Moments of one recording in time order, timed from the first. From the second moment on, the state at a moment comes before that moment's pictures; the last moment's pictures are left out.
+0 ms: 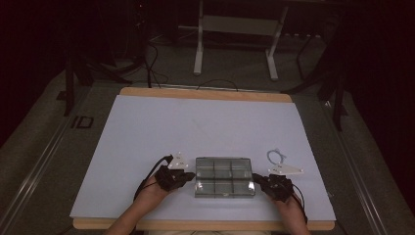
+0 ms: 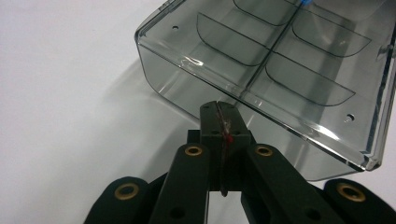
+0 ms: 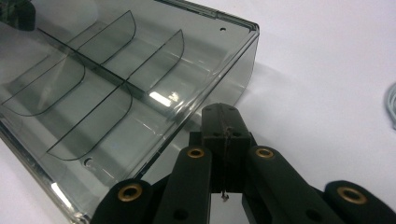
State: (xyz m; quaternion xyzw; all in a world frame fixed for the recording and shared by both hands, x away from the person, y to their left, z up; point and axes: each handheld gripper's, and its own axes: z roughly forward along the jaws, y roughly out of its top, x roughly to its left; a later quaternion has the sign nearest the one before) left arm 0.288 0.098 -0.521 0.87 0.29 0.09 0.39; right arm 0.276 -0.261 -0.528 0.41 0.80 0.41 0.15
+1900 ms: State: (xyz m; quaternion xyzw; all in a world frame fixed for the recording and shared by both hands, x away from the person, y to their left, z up) left arm 0.270 0.111 -0.522 0.88 0.21 0.06 0.43; right arm 0.269 -0.284 -0.522 0.25 0.87 0.41 0.08
